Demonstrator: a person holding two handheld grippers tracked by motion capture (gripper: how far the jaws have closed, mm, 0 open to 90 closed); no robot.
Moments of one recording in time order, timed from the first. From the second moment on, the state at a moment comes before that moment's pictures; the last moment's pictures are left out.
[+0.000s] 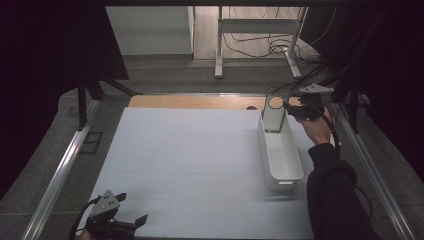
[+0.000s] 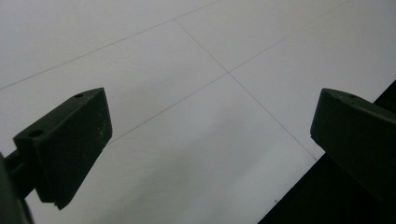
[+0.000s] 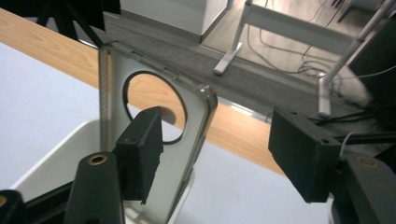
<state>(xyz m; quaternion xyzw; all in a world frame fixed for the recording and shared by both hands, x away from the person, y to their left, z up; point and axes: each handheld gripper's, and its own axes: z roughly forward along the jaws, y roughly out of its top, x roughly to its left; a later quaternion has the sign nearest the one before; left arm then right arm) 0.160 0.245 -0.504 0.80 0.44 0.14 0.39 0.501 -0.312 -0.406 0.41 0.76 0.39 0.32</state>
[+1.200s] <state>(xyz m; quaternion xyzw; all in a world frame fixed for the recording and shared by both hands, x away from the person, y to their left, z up) 0.160 0.248 -0.504 0.79 0.45 0.14 0.40 0.444 -0.306 -0.410 0.45 0.78 0.39 0.17</state>
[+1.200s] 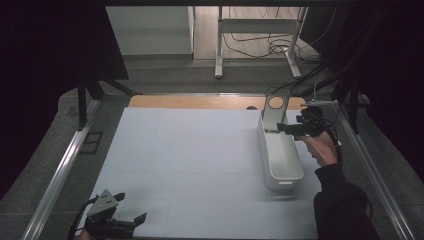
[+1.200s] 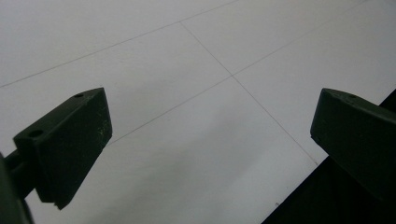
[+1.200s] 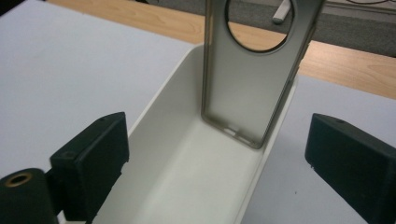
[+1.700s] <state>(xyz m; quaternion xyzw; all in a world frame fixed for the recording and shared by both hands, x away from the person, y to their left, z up) 0.161 0.248 -0.504 0.79 0.45 0.14 0.40 0.406 -0.293 -0.412 0.45 0.80 0.37 0.17</state>
